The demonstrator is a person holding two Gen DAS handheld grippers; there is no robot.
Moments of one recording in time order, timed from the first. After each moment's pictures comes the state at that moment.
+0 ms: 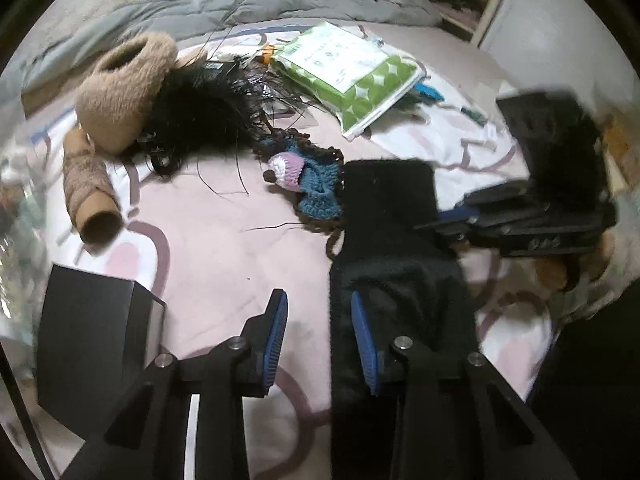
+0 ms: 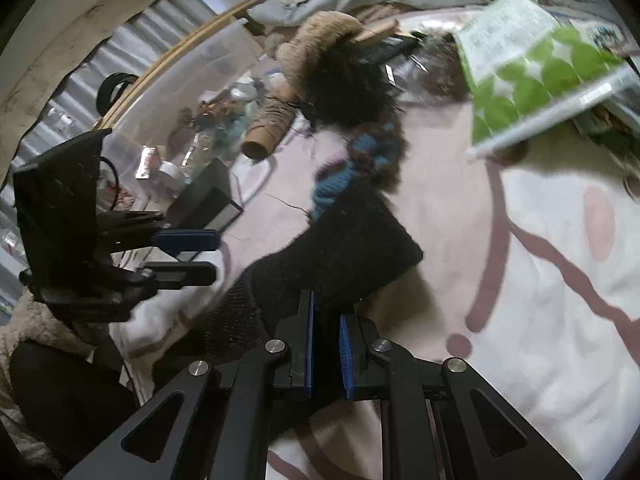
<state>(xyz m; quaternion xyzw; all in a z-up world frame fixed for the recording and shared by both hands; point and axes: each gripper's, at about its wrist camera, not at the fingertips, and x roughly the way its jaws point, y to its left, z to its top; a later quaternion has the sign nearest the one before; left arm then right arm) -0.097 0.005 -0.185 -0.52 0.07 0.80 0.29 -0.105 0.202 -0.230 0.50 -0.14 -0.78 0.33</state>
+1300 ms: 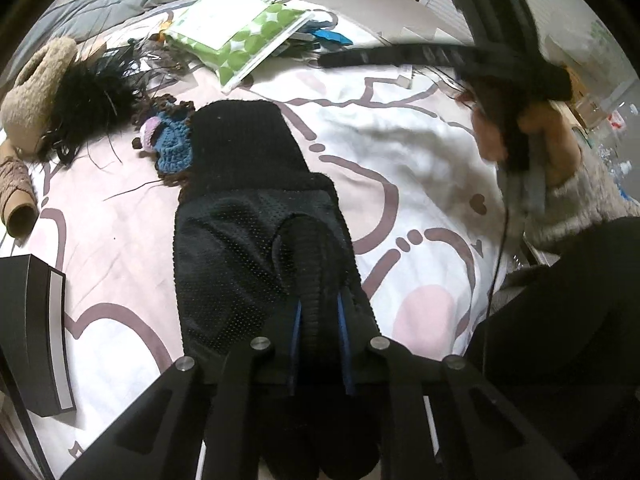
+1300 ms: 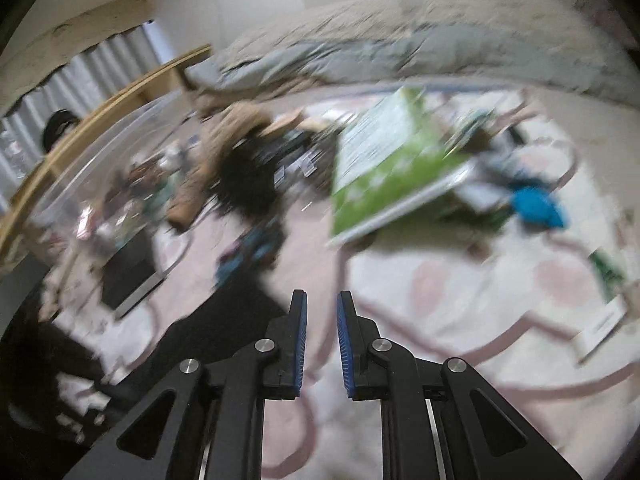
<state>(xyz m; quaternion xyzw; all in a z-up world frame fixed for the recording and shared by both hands) -0.039 0.065 -0.191 -0.56 0.12 0.73 0.37 -0.108 0.266 -0.172 0.42 -0.08 -0.89 0.17</state>
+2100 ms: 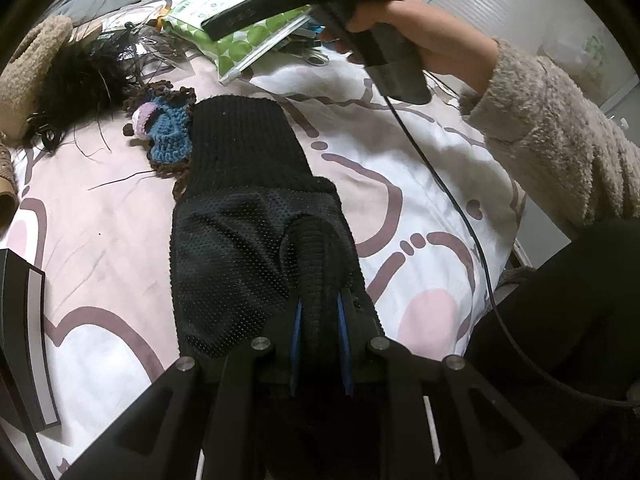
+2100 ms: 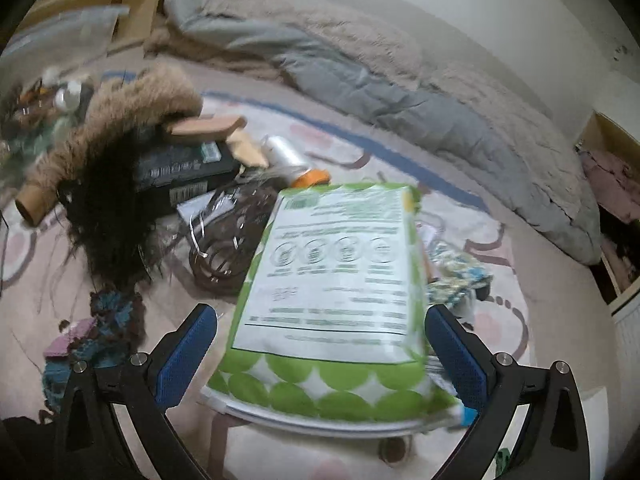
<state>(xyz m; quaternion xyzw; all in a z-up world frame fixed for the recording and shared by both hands) -0.049 0.055 -0.202 -0.56 0.08 0.72 0.40 -0.239 0.199 -0.197 0.40 0.20 -0.89 0.05</state>
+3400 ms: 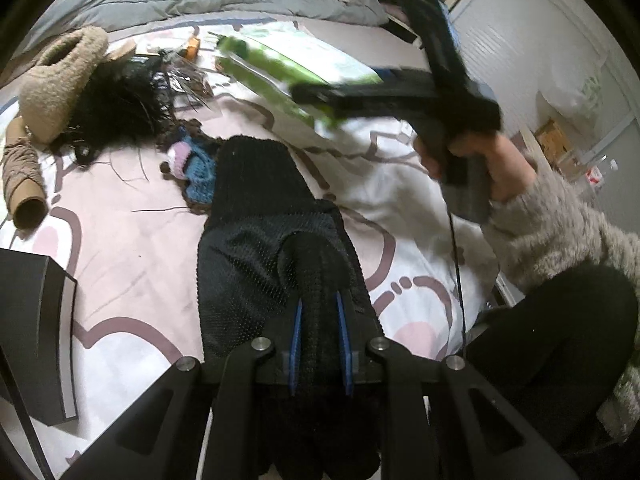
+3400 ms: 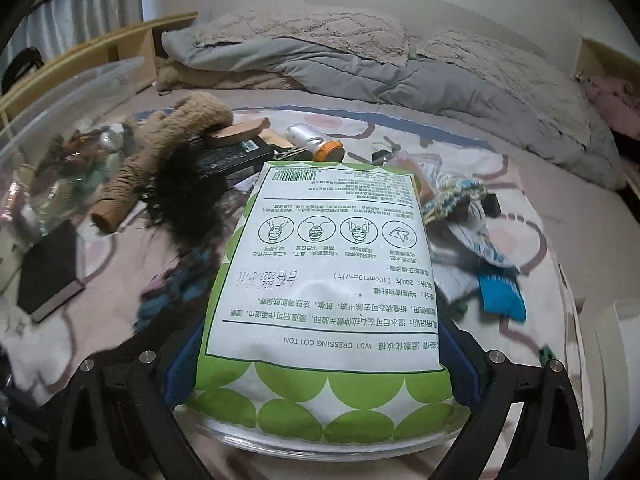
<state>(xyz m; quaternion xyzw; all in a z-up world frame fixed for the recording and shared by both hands) -0.063 0.024 -0.161 -0.53 0.02 0.75 0.39 -0.153 0.232 -0.171 0.42 0.05 -0.90 0.10</state>
